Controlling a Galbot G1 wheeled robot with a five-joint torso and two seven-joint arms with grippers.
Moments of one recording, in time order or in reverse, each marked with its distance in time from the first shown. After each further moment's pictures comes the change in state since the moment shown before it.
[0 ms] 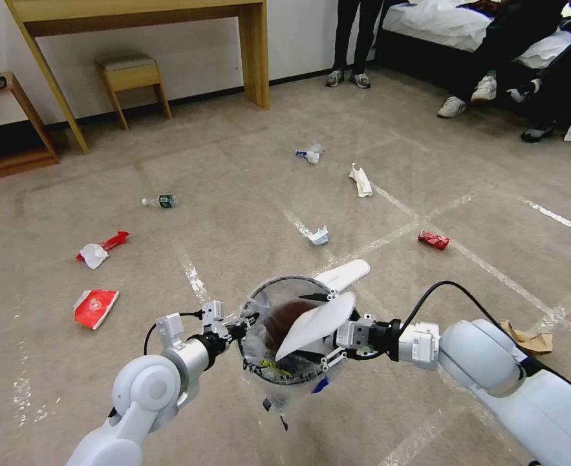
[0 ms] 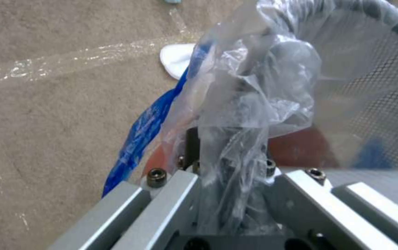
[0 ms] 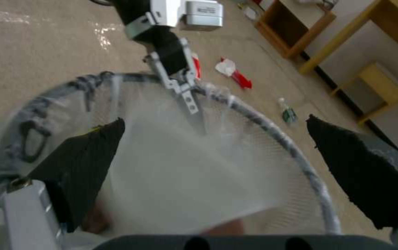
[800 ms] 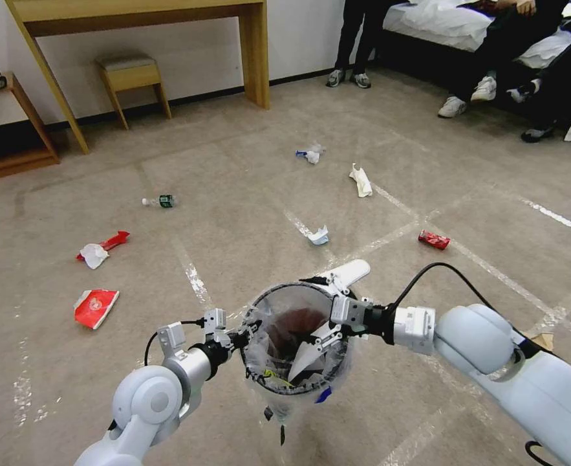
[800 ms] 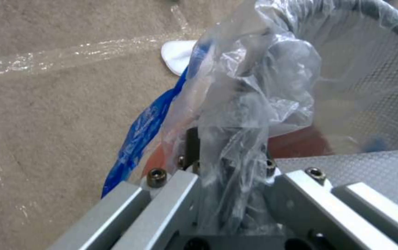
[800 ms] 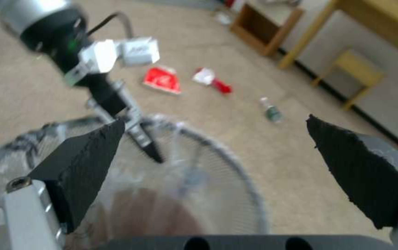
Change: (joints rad) left arm 0.021 -0.018 -0.003 -0.008 0.028 0.001 0.006; right arm 0.048 -0.043 0.041 0.040 0.208 -0.106 0.082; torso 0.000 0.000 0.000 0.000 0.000
